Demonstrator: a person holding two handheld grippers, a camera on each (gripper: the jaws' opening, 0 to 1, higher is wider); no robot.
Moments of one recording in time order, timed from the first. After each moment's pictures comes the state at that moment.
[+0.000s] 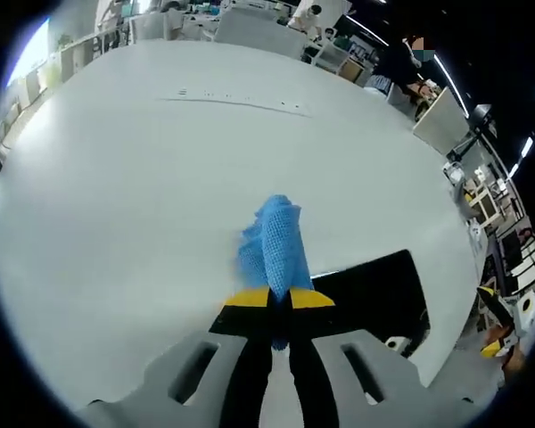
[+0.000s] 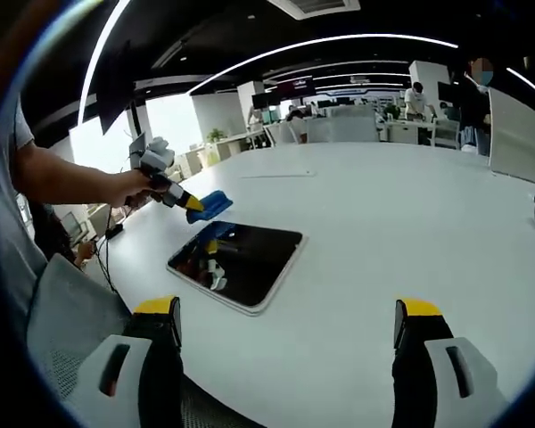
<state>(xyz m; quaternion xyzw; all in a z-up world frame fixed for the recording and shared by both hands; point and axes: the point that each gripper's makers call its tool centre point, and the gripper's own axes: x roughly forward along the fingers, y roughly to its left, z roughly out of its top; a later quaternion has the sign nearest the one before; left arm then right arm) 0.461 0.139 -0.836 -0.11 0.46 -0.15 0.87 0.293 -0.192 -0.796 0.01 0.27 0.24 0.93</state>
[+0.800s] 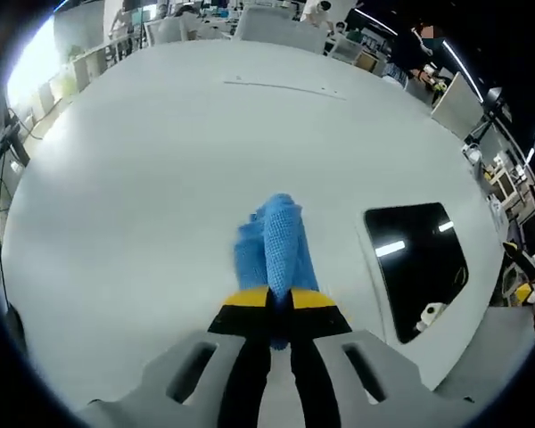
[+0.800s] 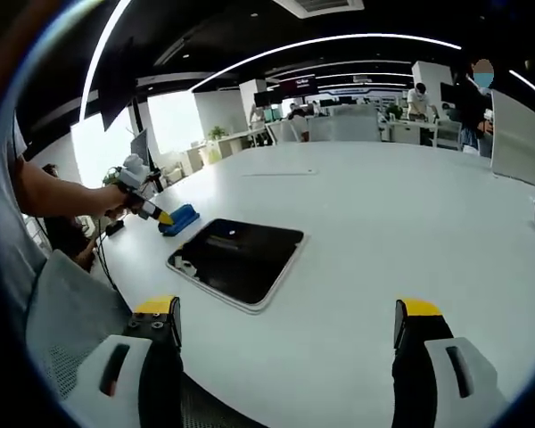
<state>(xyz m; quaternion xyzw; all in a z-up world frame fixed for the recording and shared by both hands) 0.407 0.206 -0.866 -0.06 0.48 -0.12 0.87 0.292 -0.191 -0.797 0.01 0.27 0.24 0.93</state>
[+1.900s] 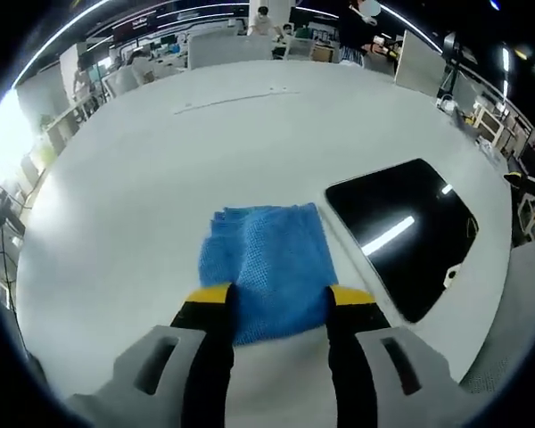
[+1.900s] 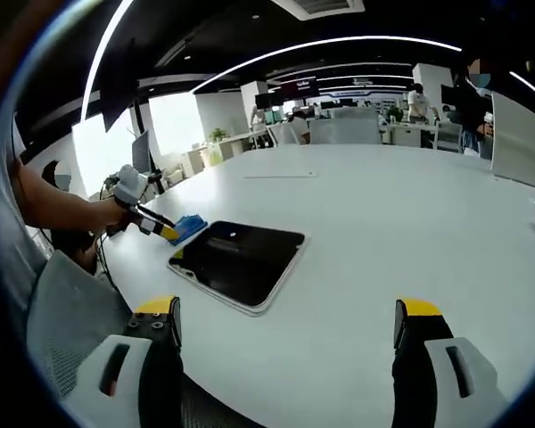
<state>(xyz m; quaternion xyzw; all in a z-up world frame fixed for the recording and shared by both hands) 0.400 0.175 -0.868 0.06 0.41 -0.18 0.89 0.292 -0.190 -0.794 0.01 0.27 0.25 0.93</state>
